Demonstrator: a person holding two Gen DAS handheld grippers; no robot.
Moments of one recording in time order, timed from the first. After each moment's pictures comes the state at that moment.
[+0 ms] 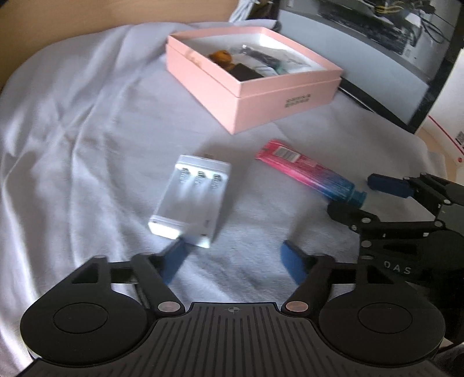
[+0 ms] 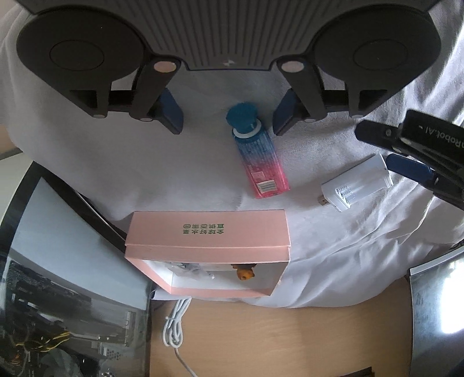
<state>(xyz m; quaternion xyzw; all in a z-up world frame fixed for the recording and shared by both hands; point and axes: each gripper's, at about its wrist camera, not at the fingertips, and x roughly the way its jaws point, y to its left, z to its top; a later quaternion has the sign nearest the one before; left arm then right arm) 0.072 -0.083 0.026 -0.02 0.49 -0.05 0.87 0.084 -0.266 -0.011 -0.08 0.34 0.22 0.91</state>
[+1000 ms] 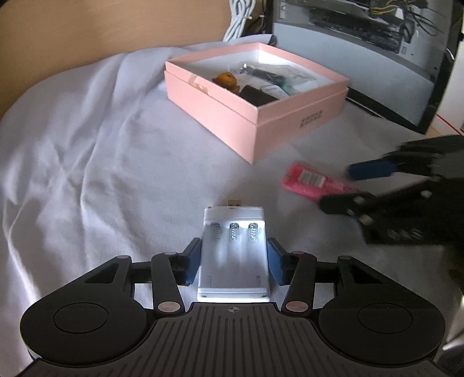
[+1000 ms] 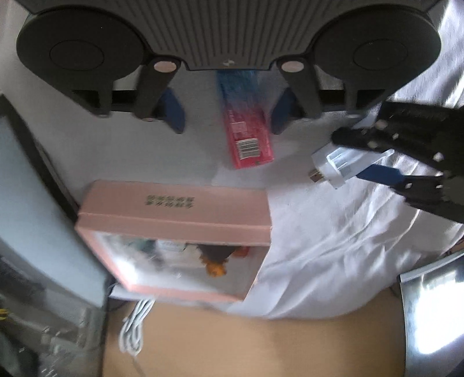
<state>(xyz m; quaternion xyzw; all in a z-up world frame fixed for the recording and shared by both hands) 0.086 -0.059 0.026 0.03 0.46 -0.06 0.89 0.140 -0.230 0.003 -0.11 0.38 0.28 0.87</state>
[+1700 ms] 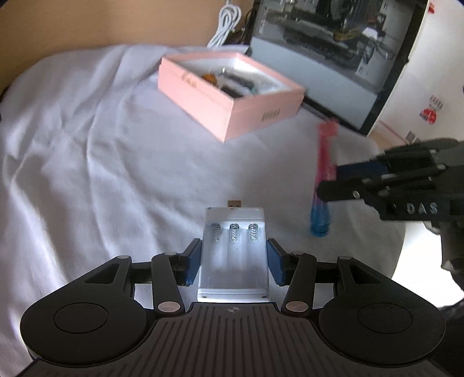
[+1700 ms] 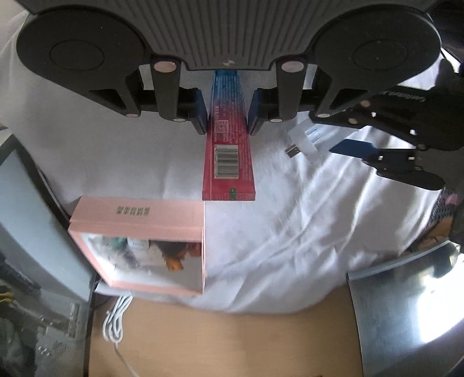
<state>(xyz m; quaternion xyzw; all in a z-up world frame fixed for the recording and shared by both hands) 0.017 -0.024 0.053 -0.04 0.44 -0.14 0.89 0.057 -0.222 0.067 -0.08 0.40 0.29 0.86</state>
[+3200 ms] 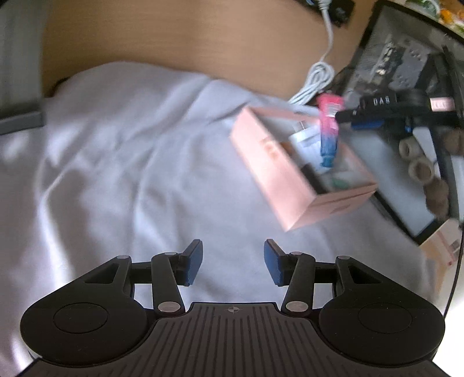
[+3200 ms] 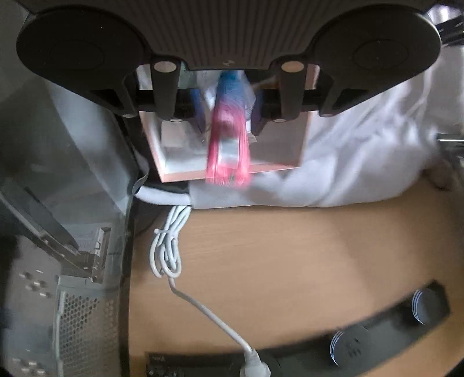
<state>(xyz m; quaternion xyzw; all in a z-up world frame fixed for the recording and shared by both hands) 0.078 0.006 0.066 -0.15 0.40 0.01 0.91 0.302 -0.205 0.117 -0.04 0.37 0.23 0.90</state>
